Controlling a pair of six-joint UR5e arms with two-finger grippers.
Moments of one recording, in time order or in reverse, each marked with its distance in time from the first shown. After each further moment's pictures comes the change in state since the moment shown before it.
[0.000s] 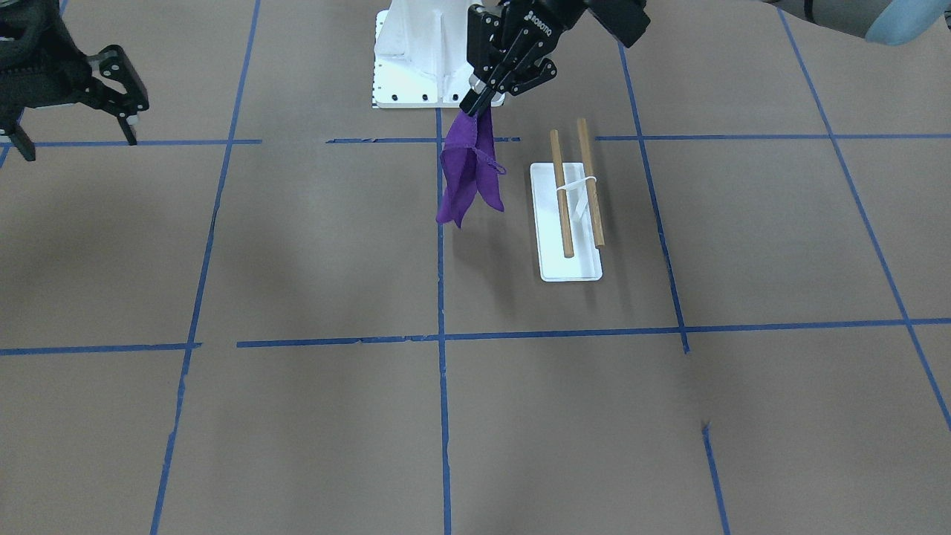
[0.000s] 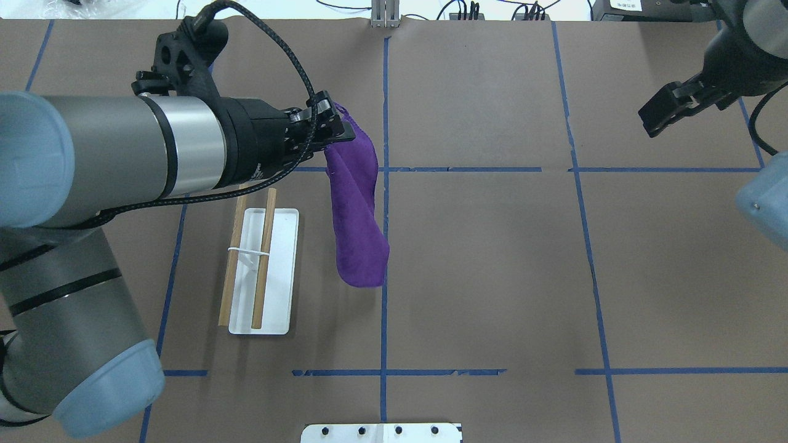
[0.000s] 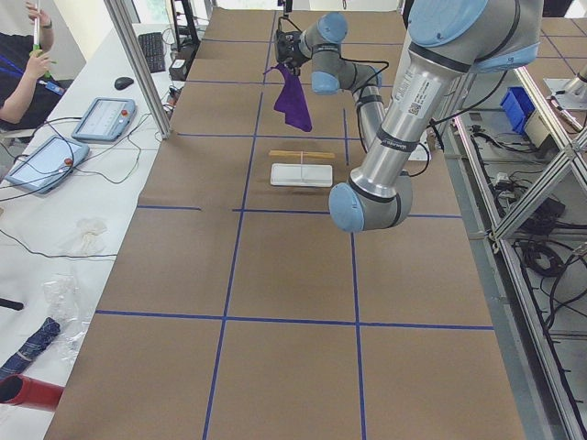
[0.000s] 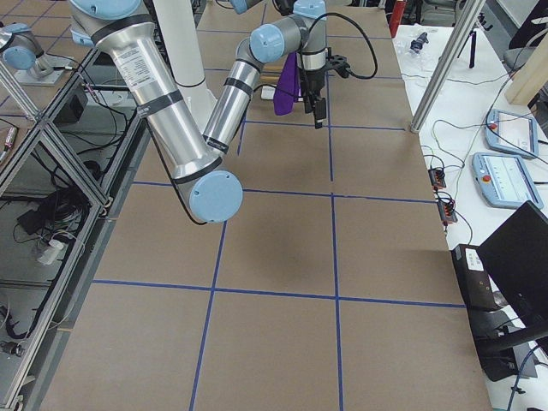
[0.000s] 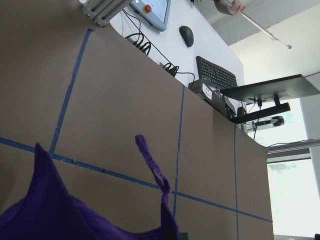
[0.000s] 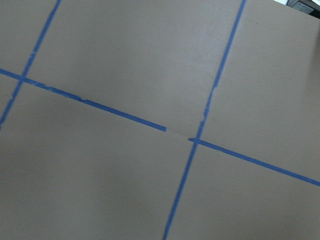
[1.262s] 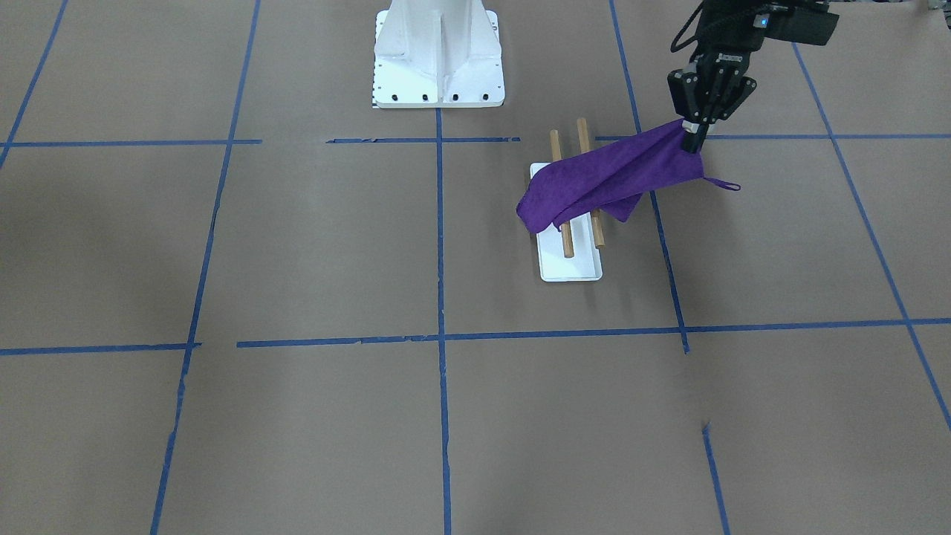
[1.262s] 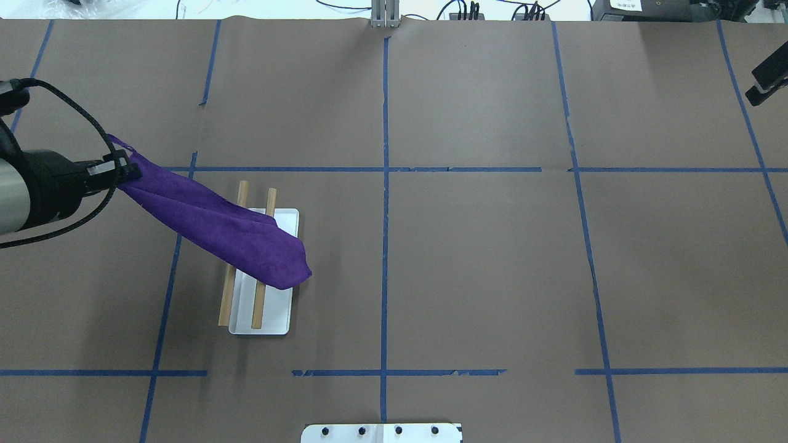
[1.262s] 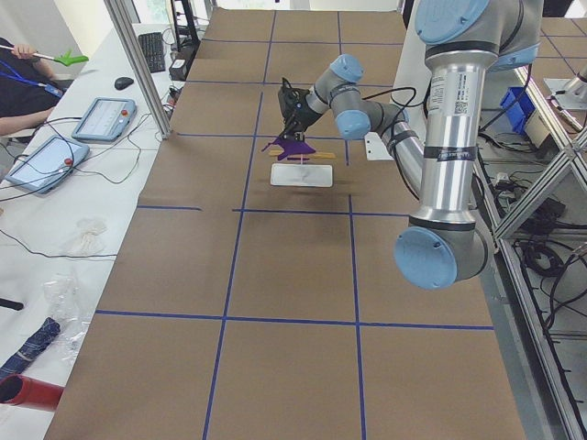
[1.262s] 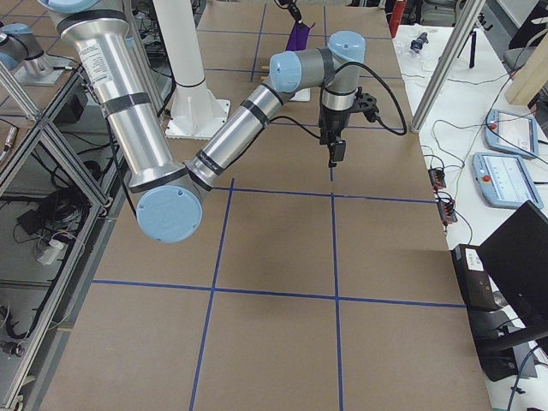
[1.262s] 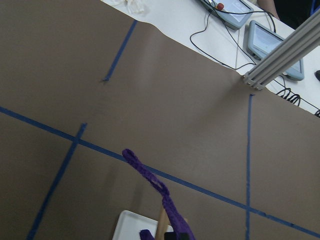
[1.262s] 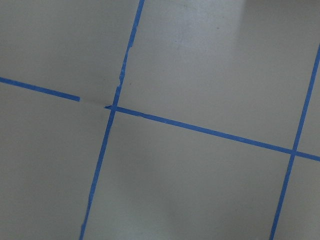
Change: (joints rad) left arm -0.105 0.564 -0.193 0.088 0.070 0.228; right arm 0.268 -0.116 -0.181 0.077 0.219 -0.226
